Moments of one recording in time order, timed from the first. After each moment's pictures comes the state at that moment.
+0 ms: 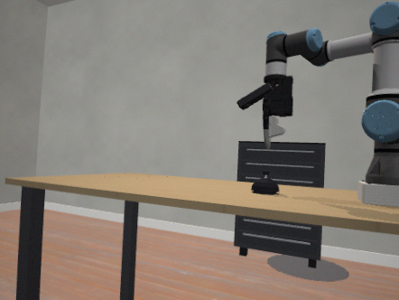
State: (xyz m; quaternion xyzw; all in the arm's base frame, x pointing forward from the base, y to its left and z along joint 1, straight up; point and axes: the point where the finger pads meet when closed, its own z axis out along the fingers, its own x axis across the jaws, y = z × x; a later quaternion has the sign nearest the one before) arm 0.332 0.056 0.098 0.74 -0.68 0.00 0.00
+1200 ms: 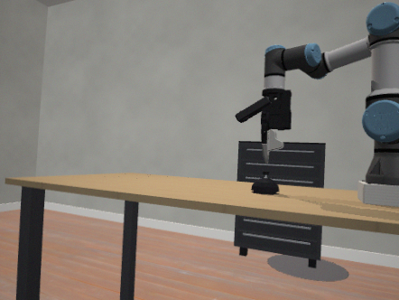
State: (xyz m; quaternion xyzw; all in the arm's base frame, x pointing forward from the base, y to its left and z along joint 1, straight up) arm 0.336 0.058 0.055 0.74 -0.68 0.00 0.00
